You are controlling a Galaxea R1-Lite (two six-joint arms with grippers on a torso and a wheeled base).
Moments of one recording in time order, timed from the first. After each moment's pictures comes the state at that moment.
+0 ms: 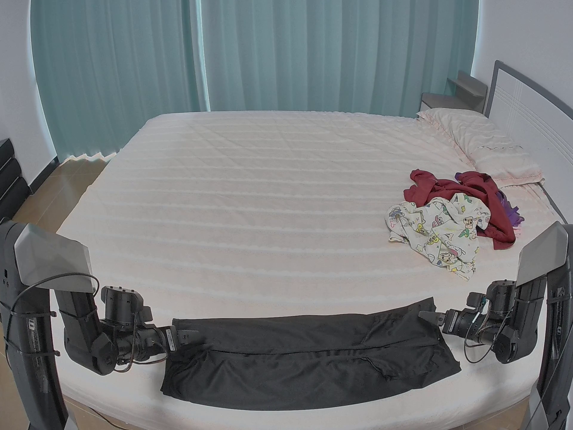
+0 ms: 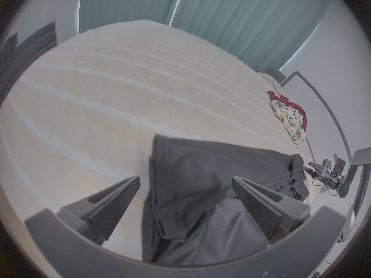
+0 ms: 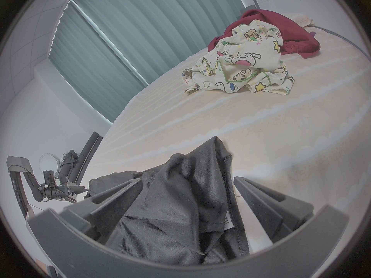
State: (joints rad) left arm -0.10 2.31 -0.36 -1.15 -0.20 -0.34; right arm -0.08 2.48 -0.33 -1.55 0.45 0.32
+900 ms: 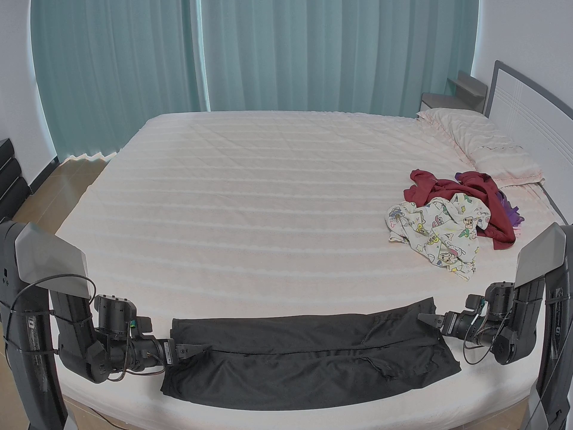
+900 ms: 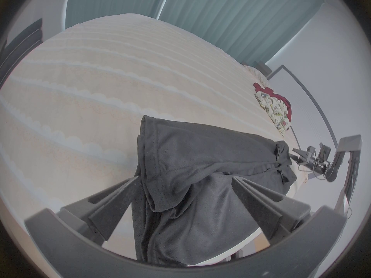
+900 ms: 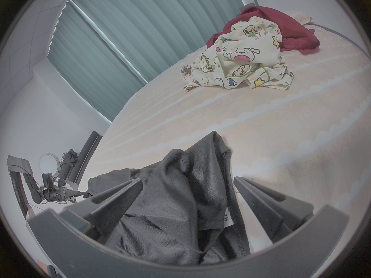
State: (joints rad) left arm -0.07 2.31 -0.27 -1.21 -0.35 -0.27; right arm -0.07 2.50 -0.33 -1.55 0.44 0.32
